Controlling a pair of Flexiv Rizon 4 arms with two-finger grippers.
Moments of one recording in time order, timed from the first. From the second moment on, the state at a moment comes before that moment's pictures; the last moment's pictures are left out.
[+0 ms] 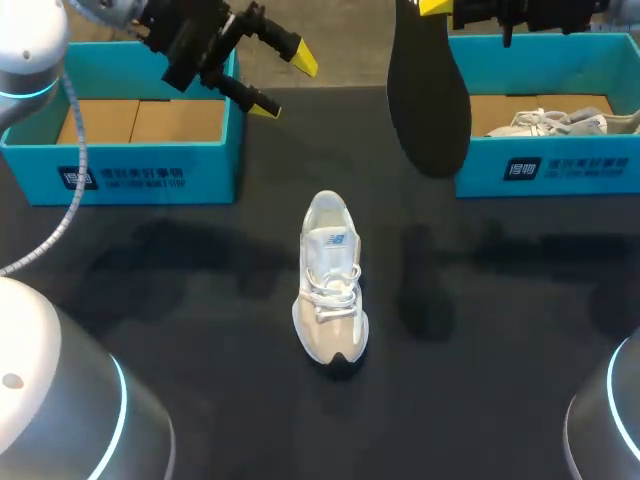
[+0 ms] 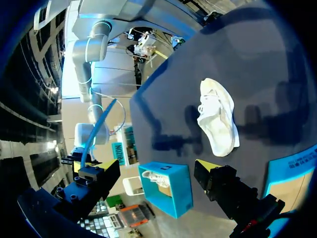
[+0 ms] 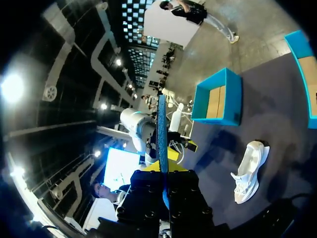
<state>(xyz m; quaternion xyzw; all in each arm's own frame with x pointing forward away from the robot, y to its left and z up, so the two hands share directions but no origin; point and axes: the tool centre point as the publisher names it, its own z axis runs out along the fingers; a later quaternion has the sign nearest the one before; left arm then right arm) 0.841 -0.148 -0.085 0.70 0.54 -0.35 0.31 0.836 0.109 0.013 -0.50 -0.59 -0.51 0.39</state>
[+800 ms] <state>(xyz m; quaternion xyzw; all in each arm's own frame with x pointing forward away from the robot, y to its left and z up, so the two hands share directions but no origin) 0.827 -0.168 -0.074 0.64 0.50 -0.41 0.42 0.871 0.137 -0.005 -0.56 -0.52 -0.47 0.44</state>
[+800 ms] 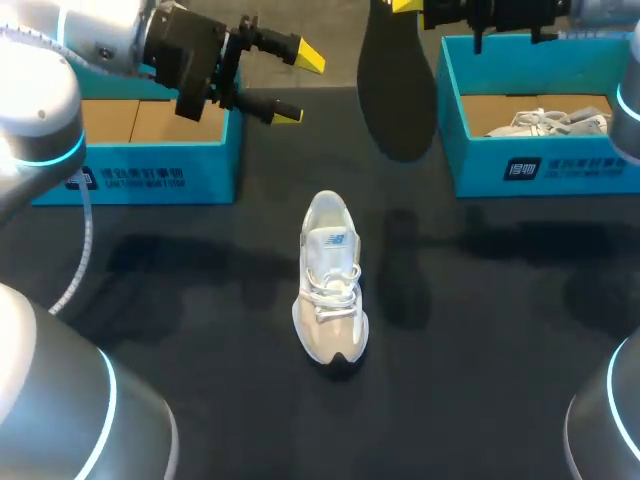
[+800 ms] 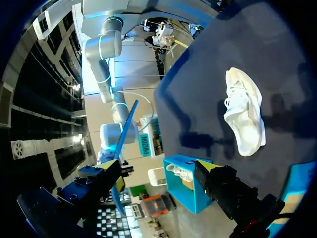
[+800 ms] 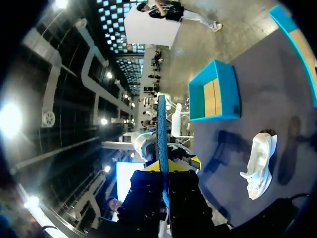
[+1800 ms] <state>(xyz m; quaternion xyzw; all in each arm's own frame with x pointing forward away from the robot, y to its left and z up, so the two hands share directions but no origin) 0.814 -0.189 -0.063 0.55 0.46 -0.45 0.54 0.889 0.171 -0.043 -0.61 -0.47 -0.41 0.49</state>
